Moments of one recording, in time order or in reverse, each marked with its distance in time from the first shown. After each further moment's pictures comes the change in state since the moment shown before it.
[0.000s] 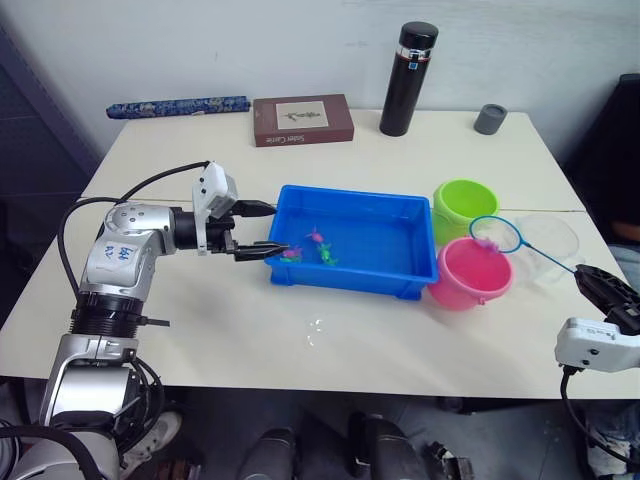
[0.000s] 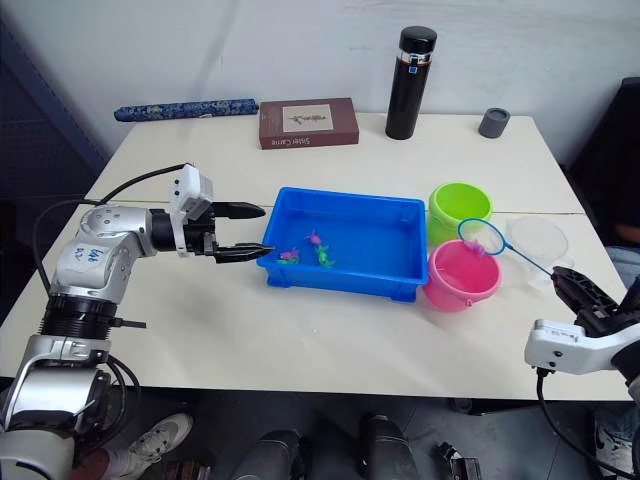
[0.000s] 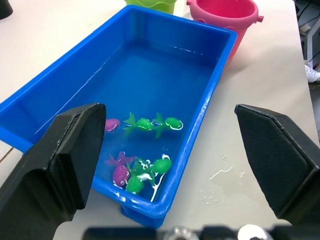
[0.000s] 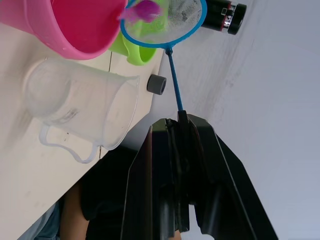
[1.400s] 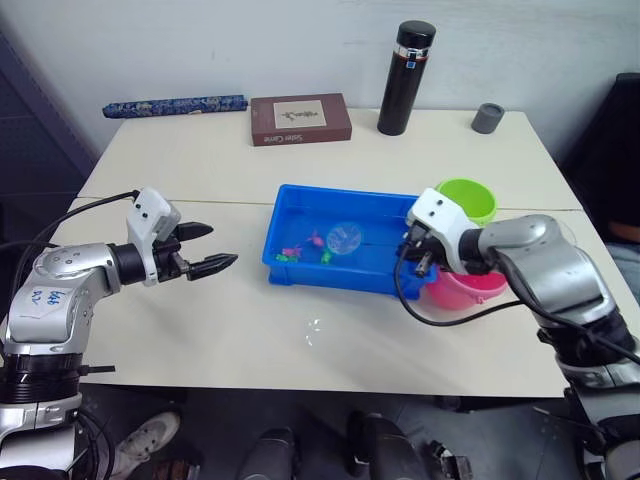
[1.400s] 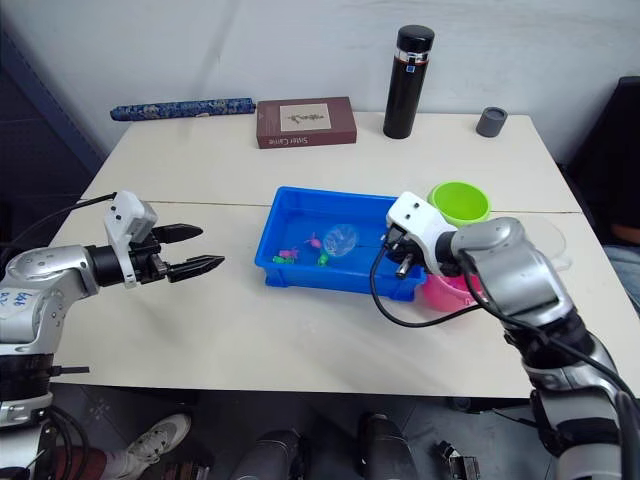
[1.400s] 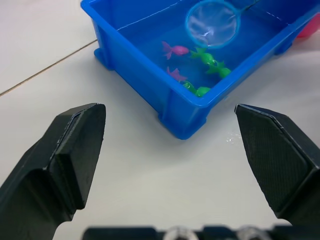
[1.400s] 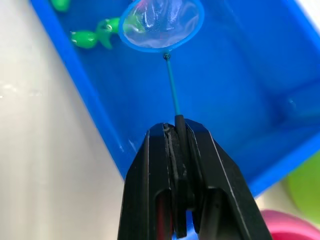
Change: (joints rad) left arm 0.344 0.155 0.217 -0.337 -0.086 0.285 0.267; right arm -1.216 0.139 0.977 0.255 0.767 1.428 0.489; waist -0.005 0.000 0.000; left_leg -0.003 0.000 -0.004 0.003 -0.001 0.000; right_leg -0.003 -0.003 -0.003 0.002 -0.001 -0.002
